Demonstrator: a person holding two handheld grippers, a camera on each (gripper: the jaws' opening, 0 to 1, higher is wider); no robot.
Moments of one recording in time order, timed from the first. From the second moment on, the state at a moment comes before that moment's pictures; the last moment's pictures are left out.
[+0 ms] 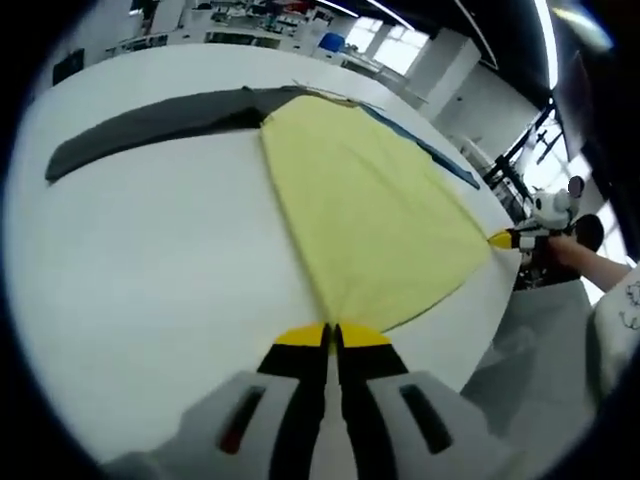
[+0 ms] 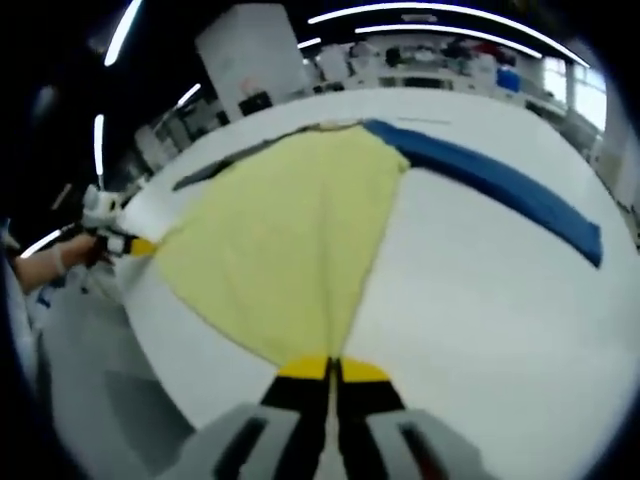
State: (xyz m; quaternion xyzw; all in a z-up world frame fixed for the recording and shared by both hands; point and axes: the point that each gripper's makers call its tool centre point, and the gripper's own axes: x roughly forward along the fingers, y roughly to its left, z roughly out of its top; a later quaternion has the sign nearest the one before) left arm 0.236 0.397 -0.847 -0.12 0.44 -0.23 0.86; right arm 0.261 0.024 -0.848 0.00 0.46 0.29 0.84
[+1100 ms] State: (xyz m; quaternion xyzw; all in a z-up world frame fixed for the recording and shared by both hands) left arm 0.269 0.376 -0.753 -0.04 0.21 -0.33 0.92; right arm 0.318 -0.011 -0.788 0.06 0.32 0.29 0.90
